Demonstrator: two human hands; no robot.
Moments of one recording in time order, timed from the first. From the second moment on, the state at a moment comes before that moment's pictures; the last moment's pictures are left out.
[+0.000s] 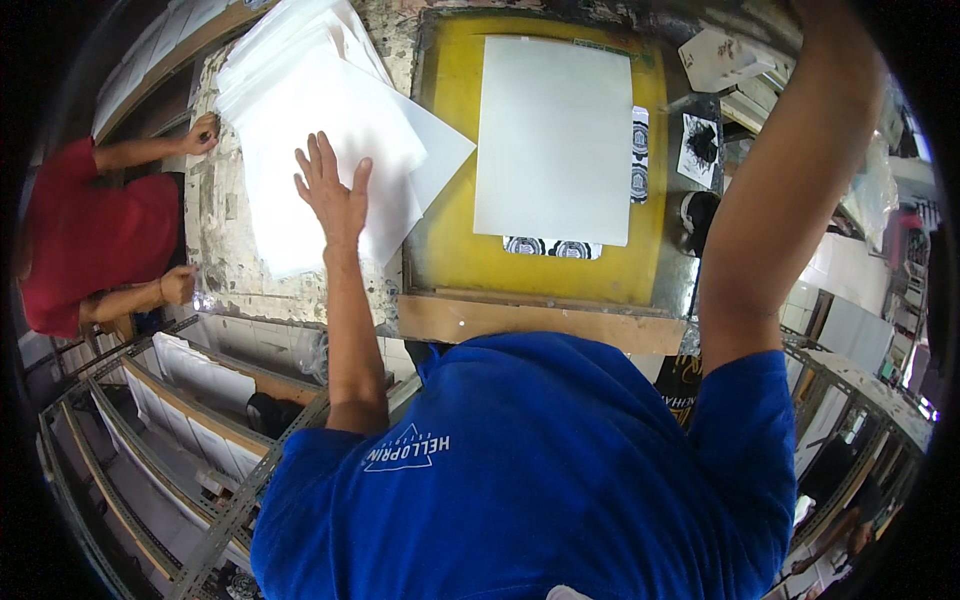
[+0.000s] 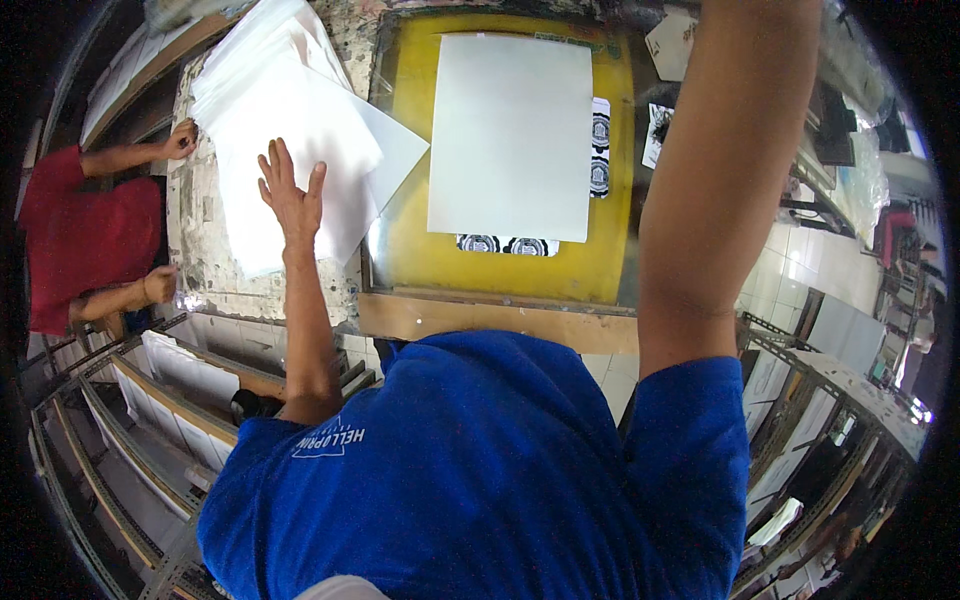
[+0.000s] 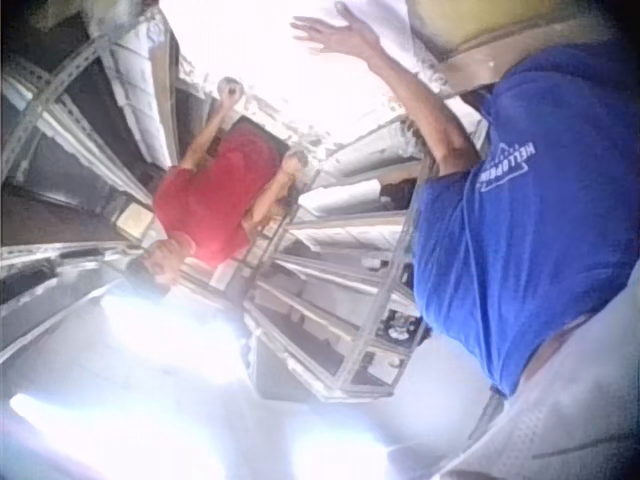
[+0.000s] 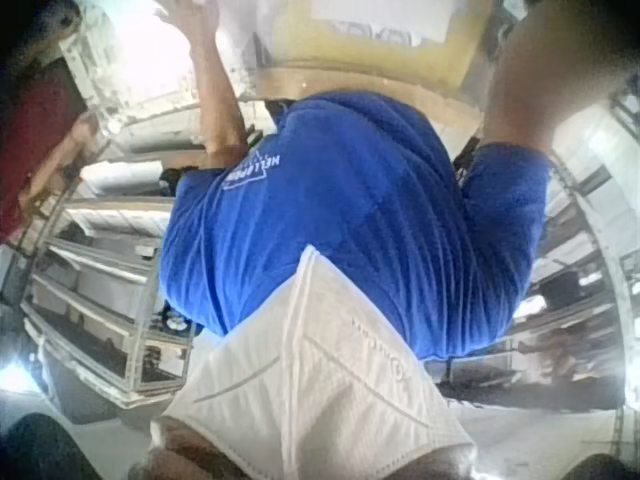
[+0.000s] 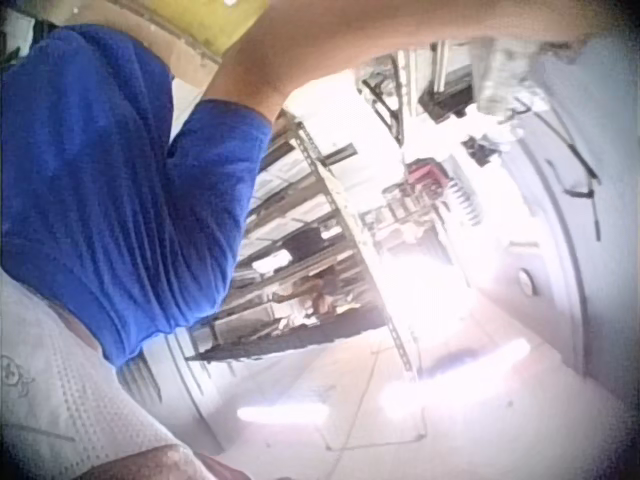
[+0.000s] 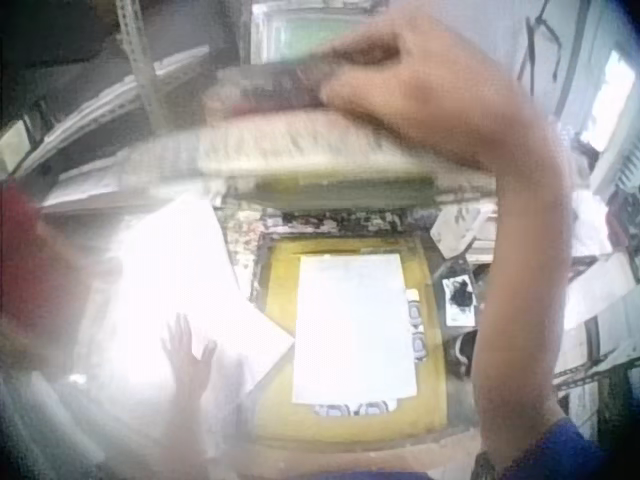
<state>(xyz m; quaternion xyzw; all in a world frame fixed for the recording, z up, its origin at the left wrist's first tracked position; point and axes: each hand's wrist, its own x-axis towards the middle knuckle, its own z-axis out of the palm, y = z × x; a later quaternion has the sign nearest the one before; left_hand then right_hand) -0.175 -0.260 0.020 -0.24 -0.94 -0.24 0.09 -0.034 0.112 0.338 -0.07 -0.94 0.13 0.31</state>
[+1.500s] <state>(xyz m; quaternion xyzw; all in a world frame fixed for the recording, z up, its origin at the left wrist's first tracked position) -0.007 -0.282 -0.012 -0.24 -0.87 -0.42 0.00 -0.160 0.224 0.019 -0.05 -0.97 0.08 0.24</state>
